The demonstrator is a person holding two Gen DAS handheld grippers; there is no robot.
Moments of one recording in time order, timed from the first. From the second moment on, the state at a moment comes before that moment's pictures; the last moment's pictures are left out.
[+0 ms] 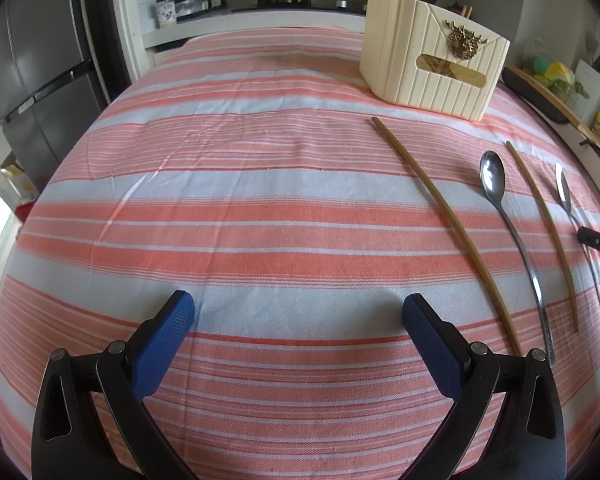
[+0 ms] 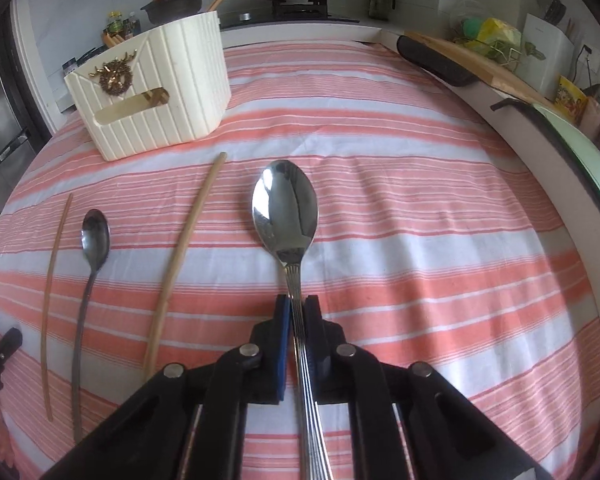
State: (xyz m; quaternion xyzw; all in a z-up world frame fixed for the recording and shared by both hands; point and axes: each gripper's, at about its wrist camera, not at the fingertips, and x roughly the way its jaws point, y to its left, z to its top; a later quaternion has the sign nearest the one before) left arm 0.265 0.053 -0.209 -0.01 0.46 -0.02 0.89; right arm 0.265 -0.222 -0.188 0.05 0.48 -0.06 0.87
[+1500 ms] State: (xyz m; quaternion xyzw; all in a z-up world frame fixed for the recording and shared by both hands) left arm 0.220 0.051 -0.188 -0.06 0.47 -0.03 0.88; right arm 0.233 -0.232 -0.193 0.03 0.44 -0.03 0.90
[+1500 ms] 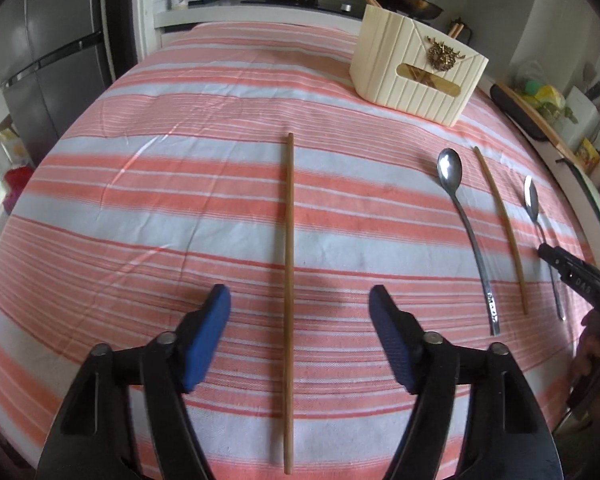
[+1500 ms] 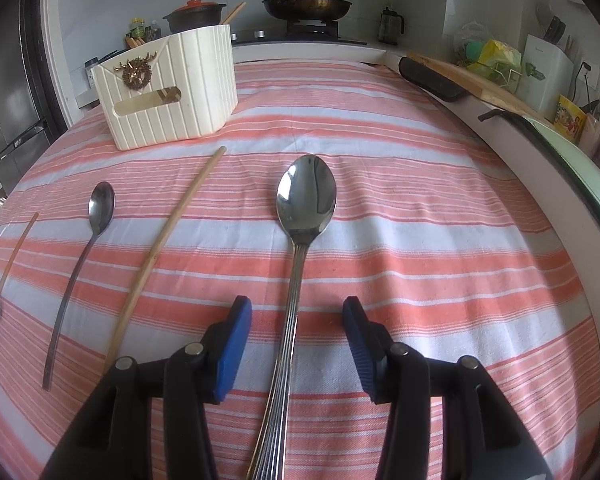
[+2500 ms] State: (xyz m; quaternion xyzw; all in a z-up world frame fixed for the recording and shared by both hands) left arm 0.285 0.075 -0.196 -0.01 0.51 -0.05 0.86; right arm 0.267 -0.238 -0.184 0.06 0.50 -0.02 0.86
